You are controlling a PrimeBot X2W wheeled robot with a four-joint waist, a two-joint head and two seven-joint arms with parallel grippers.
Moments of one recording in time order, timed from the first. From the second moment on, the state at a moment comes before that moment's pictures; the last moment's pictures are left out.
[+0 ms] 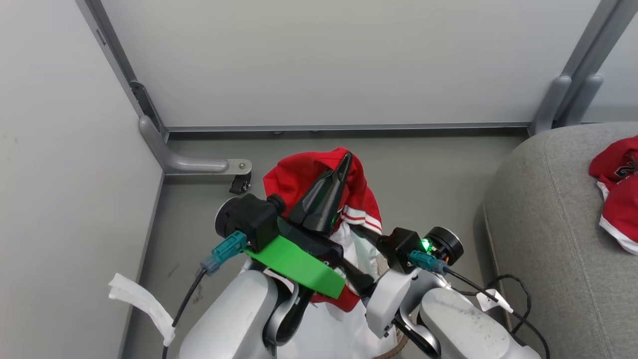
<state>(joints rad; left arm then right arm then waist) -0.42 0.05 -0.65 0.19 -0.55 -0.13 -0.26 -0.48 -0.05 0.69 0.58 0.30 0.13 -0.26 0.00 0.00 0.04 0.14</state>
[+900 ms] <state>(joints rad) -0.35 0.05 -0.50 0.28 -0.47 -0.13 -0.26 -0.39 -0.05 0.55 0.42 0.29 0.13 -0.26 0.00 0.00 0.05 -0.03</state>
